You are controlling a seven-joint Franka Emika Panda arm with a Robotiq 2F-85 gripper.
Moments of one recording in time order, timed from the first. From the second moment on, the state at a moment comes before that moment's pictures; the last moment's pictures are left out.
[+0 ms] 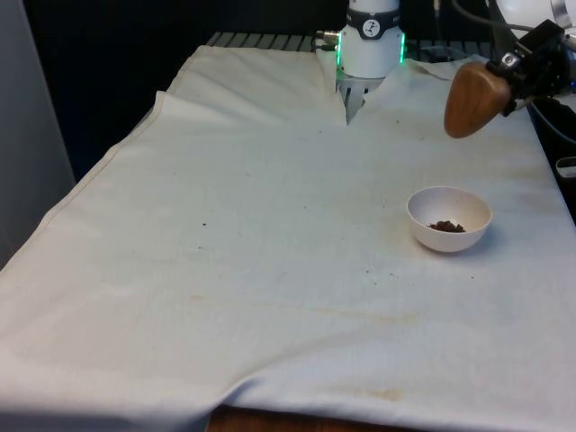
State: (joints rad) arm 0.12 0.67 0.61 -2.07 -2.07 1.20 0.68
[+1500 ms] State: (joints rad) arm 0.02 0.52 0.61 -2.15 -1.98 1.27 0.84
